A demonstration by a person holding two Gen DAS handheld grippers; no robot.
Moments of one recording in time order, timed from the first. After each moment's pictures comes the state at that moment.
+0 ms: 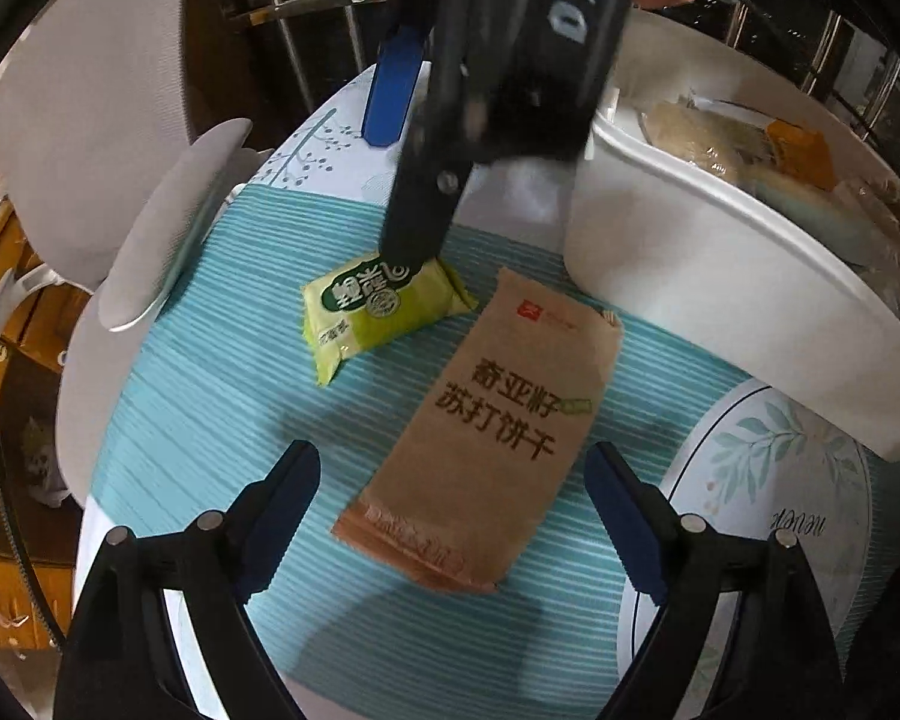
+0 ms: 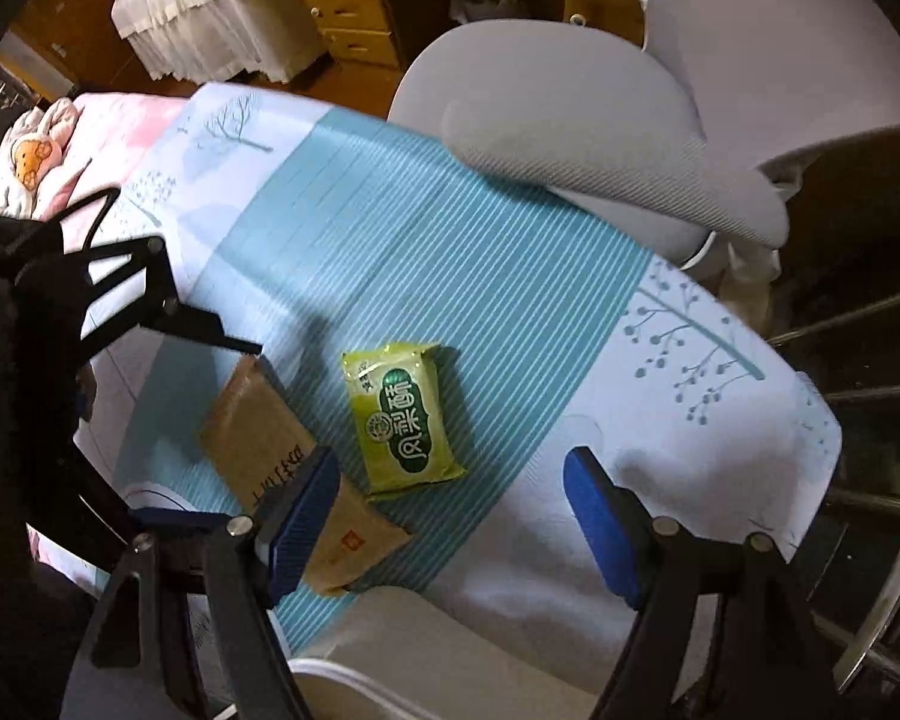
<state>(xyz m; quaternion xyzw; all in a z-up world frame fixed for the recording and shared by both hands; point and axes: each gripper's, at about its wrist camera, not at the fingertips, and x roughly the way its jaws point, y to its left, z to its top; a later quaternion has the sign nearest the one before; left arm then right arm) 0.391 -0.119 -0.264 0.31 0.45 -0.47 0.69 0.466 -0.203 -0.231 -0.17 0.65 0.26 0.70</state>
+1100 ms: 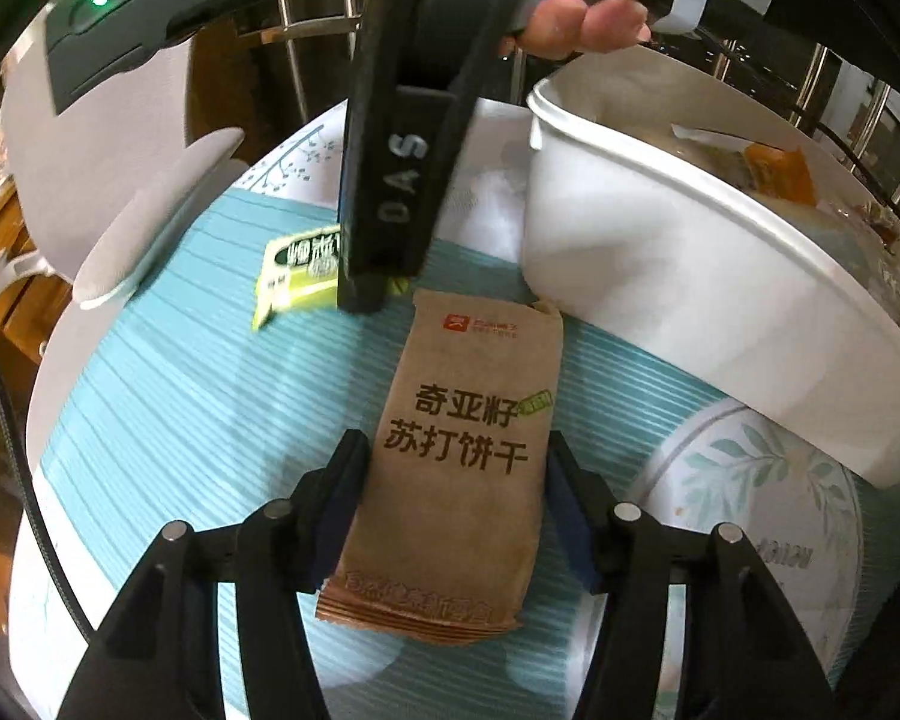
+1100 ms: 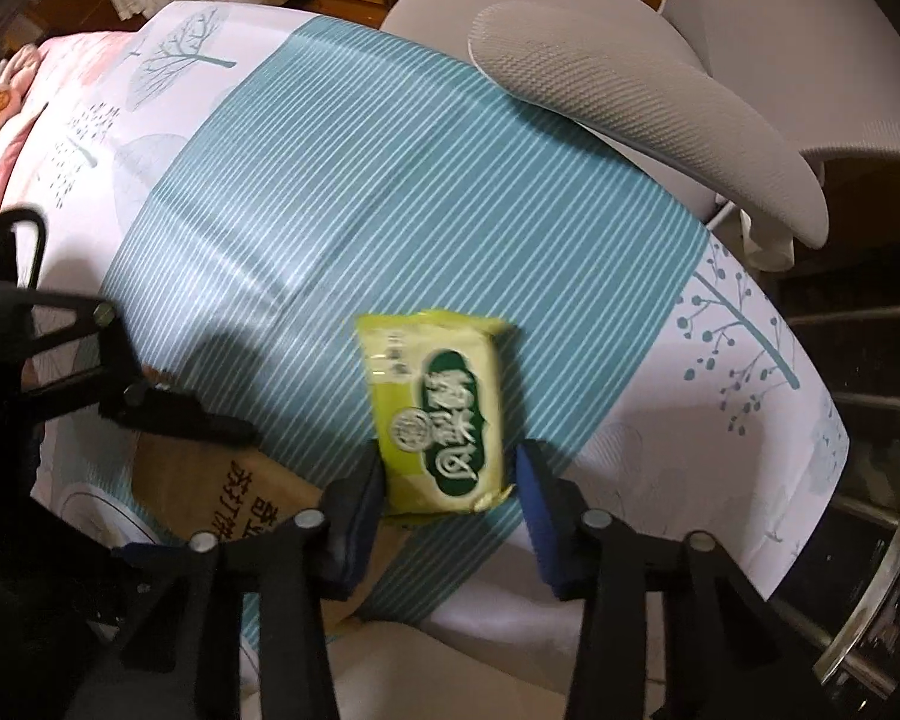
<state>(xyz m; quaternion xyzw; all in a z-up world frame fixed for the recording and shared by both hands) 0.369 -0.105 -0.277 0.25 0.43 -0.48 0.72 0.465 -0.160 -0.278 -0.22 0.69 0.20 0.66</state>
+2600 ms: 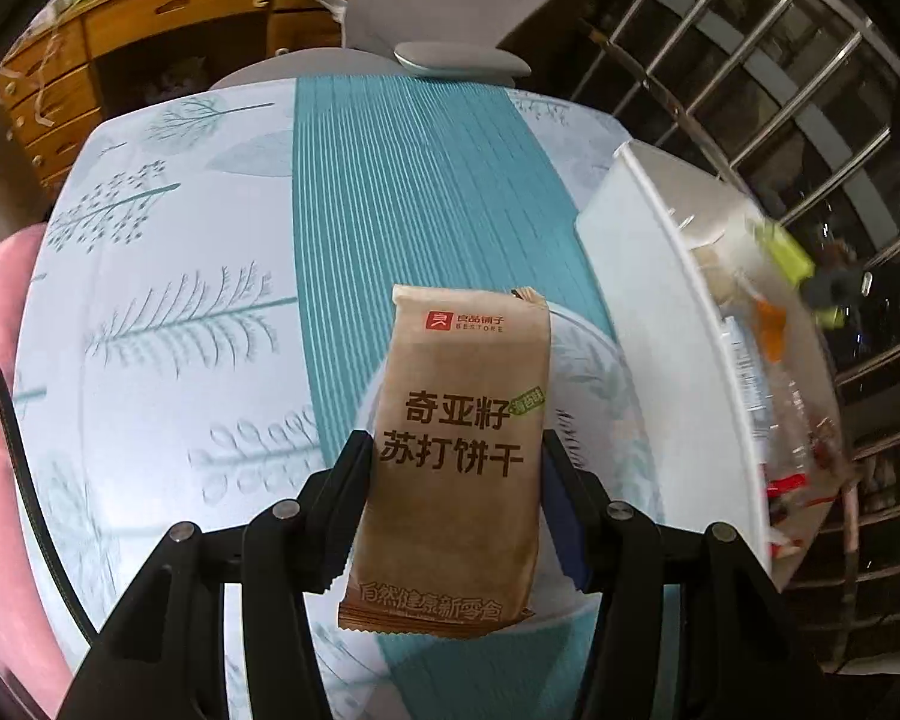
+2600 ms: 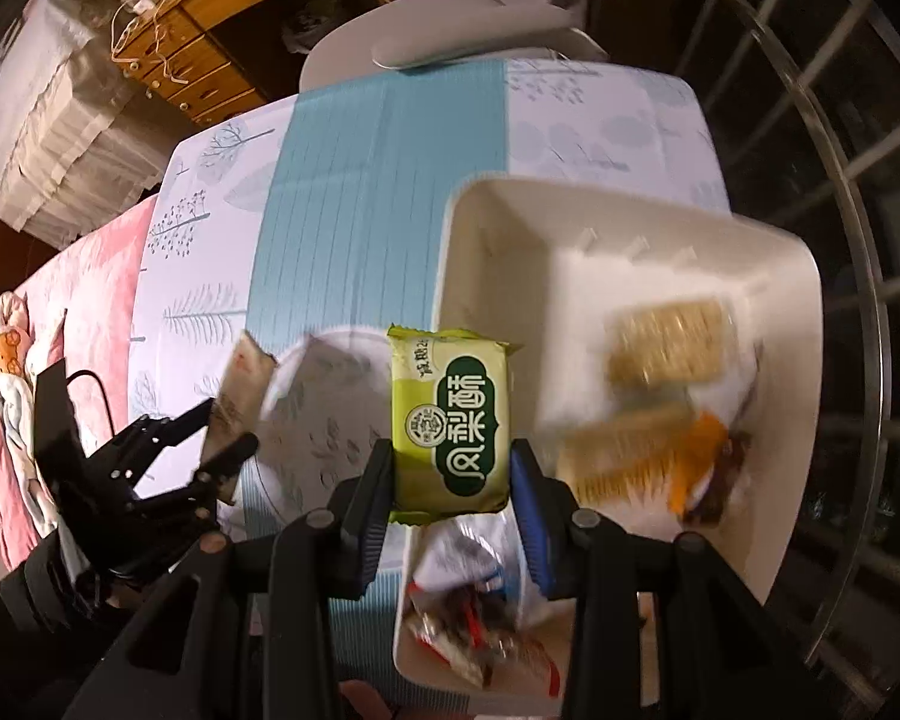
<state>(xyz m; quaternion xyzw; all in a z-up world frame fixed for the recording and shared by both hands) 0.243 -0.018 -0.230 -0.07 0.56 -0.20 0.80 0.258 -0.244 -0.136 0.05 0.69 0.06 0.72</state>
